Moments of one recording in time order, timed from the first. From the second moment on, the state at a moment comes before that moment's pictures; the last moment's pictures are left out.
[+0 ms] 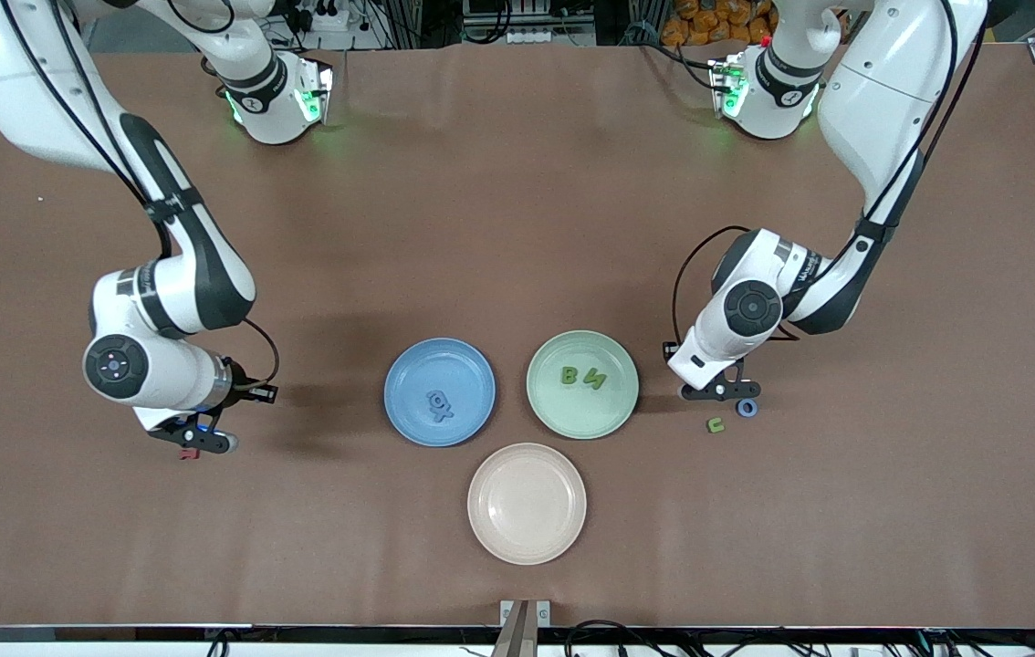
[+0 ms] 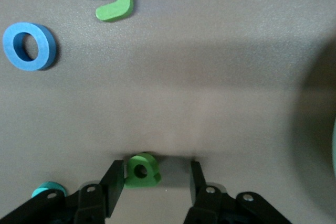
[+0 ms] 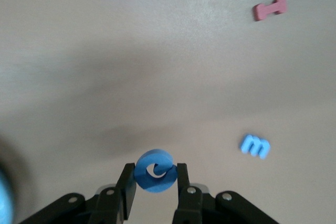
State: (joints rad) left arm -0.12 0.60 -0.28 -1.91 0.25 2.37 -0.56; right arm -0.13 0.59 0.32 -1.63 -0.20 2.01 0.51
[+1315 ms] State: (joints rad) left arm -0.09 0.56 -0.29 -1.91 0.25 2.37 -0.55; right arm -0.08 0.57 0.57 -1.36 -0.07 1.81 1.04
